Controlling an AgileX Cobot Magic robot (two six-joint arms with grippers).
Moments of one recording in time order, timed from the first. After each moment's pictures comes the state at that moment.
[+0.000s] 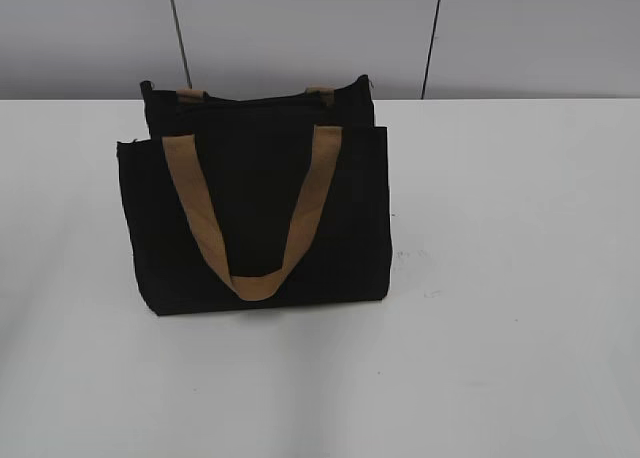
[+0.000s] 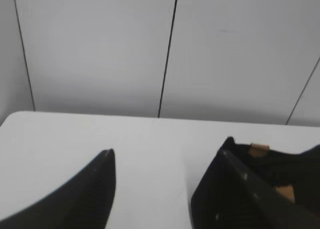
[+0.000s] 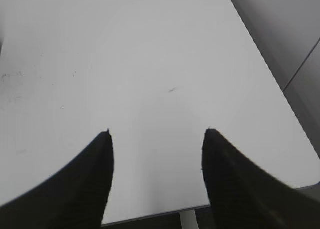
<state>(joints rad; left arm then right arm) -0.09 0.48 -0.64 -0.04 0.44 0.03 0.00 -0.01 -0.49 -0.12 1.11 0.11</state>
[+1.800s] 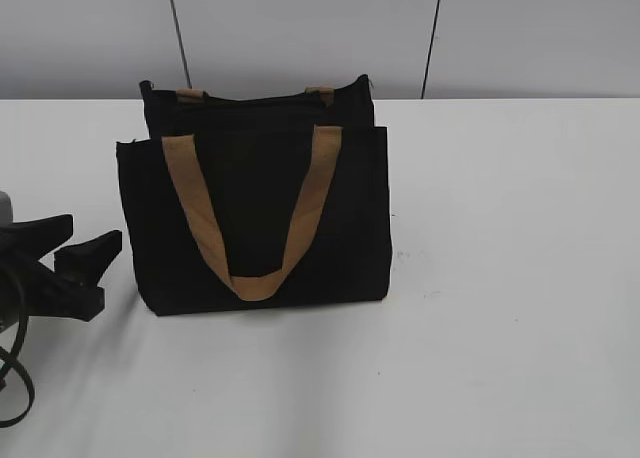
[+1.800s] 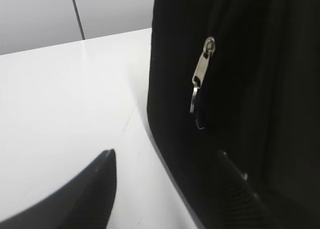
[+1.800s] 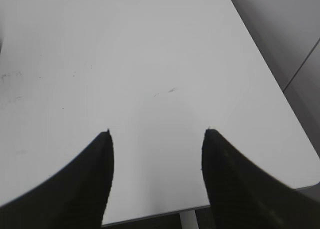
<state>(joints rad) -0.28 1.73 -0.17 0.05 -1.16 0.17 0.00 -0.01 -0.49 -0.12 1.11 0.11</state>
